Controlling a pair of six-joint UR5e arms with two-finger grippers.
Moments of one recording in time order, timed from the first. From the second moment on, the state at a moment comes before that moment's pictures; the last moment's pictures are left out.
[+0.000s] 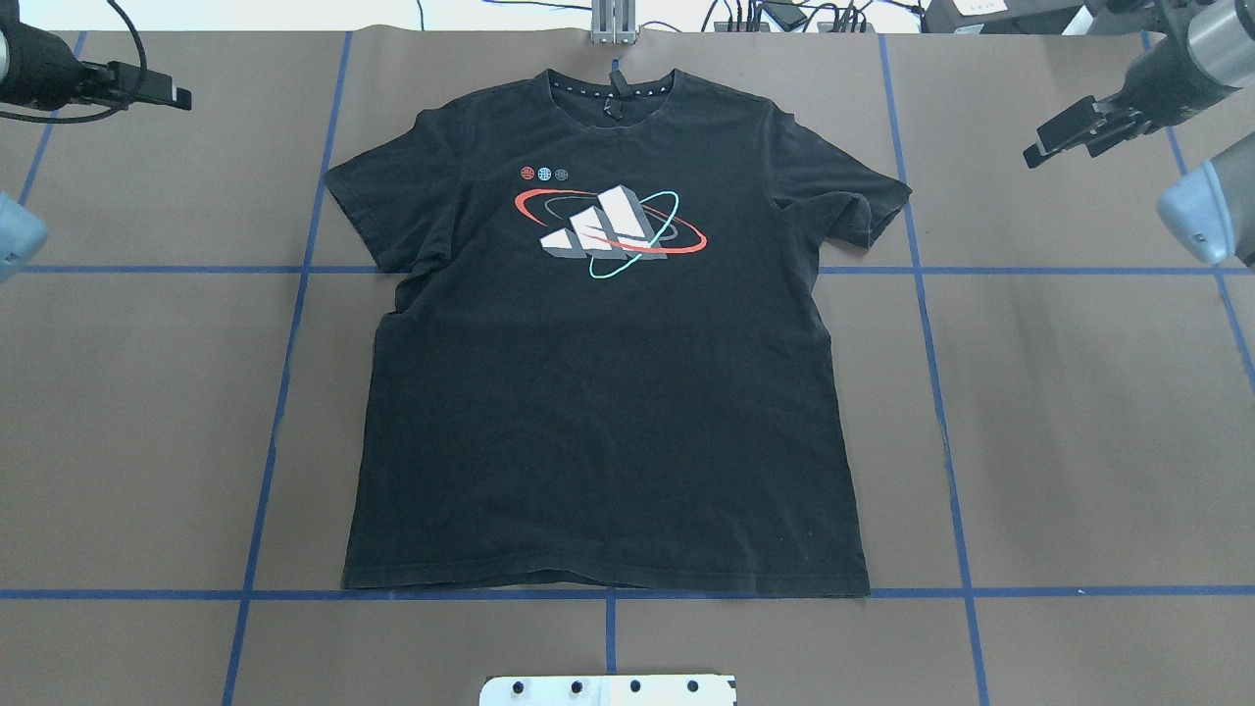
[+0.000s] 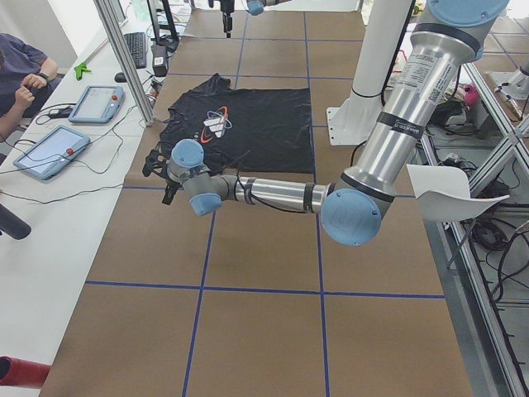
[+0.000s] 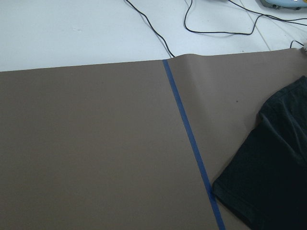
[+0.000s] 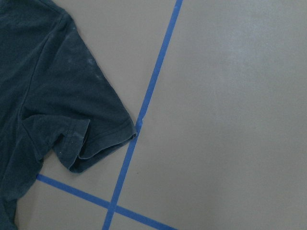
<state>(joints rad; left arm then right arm) -1.19 -1.98 -1.20 -2.60 -2.16 -0.84 1.22 -1.20 1.41 -1.13 2.40 0.43</state>
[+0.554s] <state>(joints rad) -1.15 -1.98 -1.20 -2.66 -2.07 -0.93 1.05 -1.12 1.23 -0.79 2.21 0.71</state>
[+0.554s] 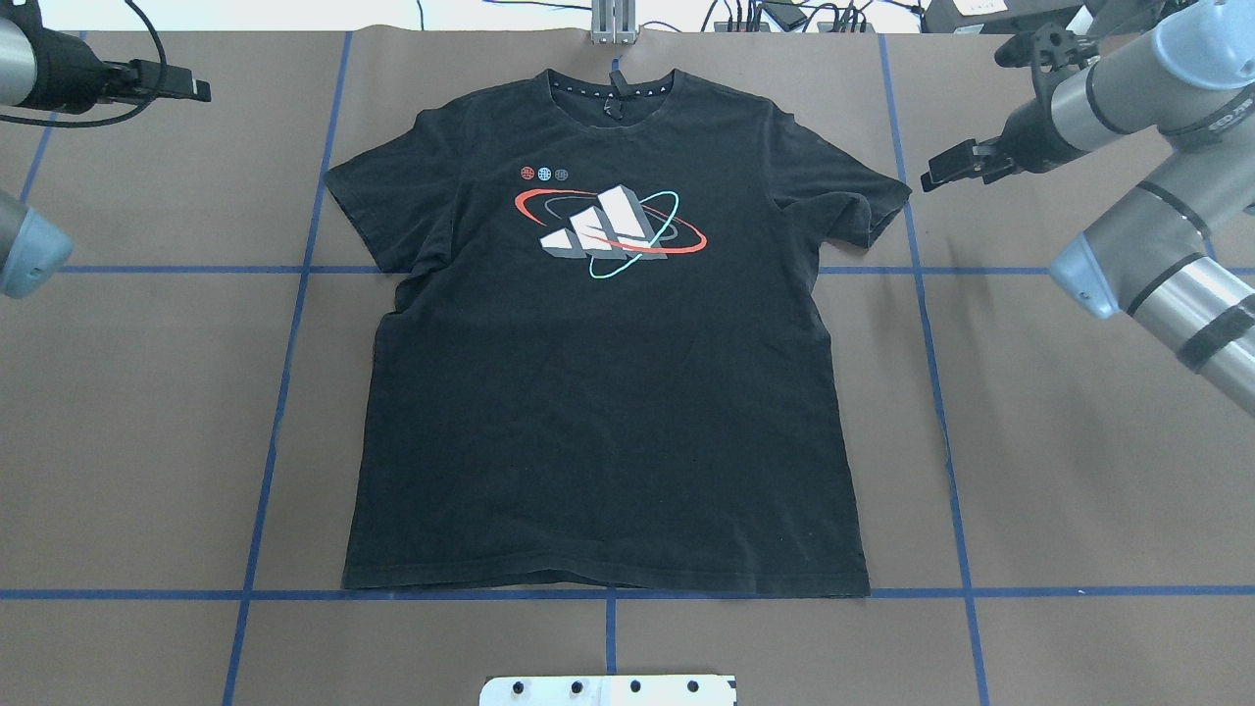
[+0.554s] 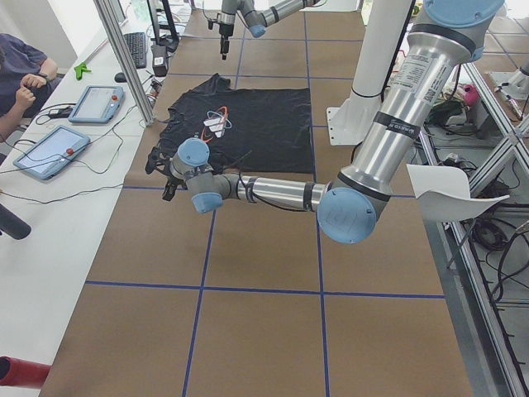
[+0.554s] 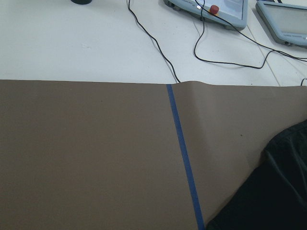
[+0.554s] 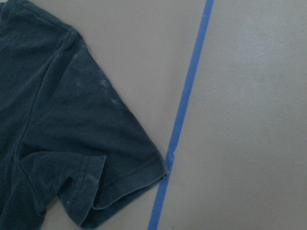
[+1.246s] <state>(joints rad) -1.14 -1.98 -1.21 -2.66 -2.05 -0.94 0.96 -1.03 1.10 -0.77 2.07 0.70</state>
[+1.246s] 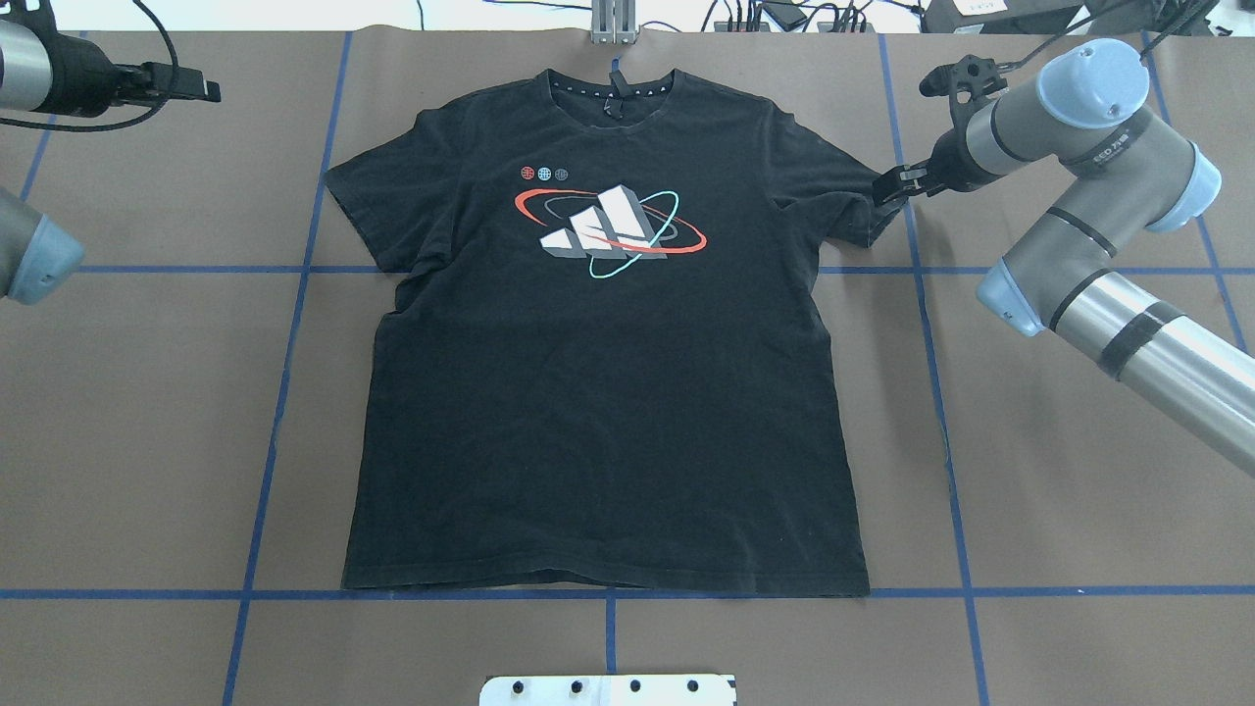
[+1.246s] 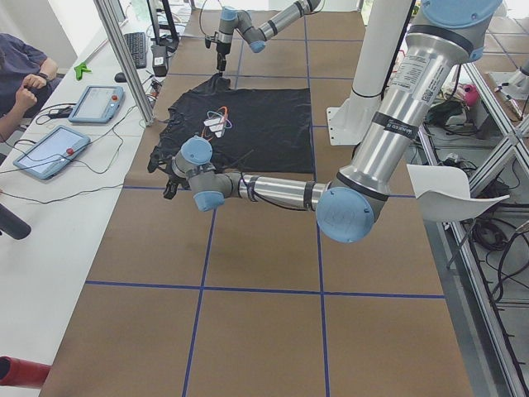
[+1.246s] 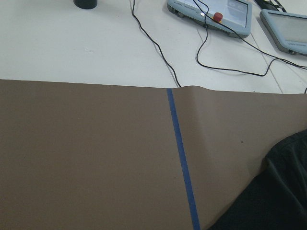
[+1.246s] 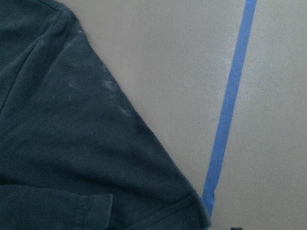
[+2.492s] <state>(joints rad) -1.14 -1.99 -1.21 -2.66 -2.05 -0.94 0.96 -1.00 1.03 -0.78 2.07 0.65</state>
